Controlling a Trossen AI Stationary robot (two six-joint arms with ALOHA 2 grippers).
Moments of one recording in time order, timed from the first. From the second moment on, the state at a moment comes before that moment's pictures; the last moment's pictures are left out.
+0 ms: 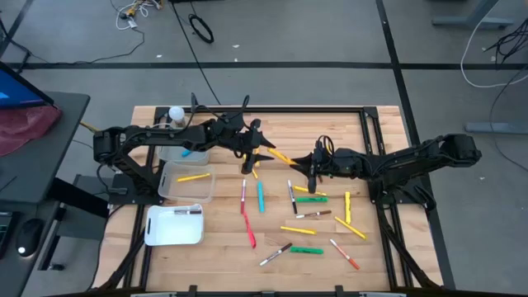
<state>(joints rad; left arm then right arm) 0.26 1.57 1.04 0.16 0.34 0.28 -0.02 1.21 0.40 0.58 0.17 0.19</state>
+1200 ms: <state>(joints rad) 0.54 1.09 1.04 -1.02 -0.29 -0.05 -0.02 1.21 0.40 0.67 0.18 0.12</state>
